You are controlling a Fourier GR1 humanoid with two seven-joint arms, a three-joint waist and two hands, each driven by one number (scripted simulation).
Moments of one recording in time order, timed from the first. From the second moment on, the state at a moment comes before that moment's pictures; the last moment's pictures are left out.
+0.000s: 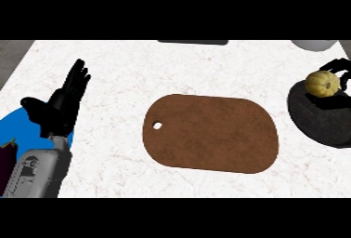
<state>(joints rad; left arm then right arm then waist) -0.29 0.21 0.04 -1.43 0.04 0.08 0.07 -0.65 -0.54 -0.38 -0.60 0.68 -0.12 -0.51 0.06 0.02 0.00</state>
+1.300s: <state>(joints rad) -0.22 0.20 0.06 -1.47 0.03 0.09 0.06 -0.63 -0.77 -0.60 -0.19 0.42 0.42 -0.84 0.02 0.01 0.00</state>
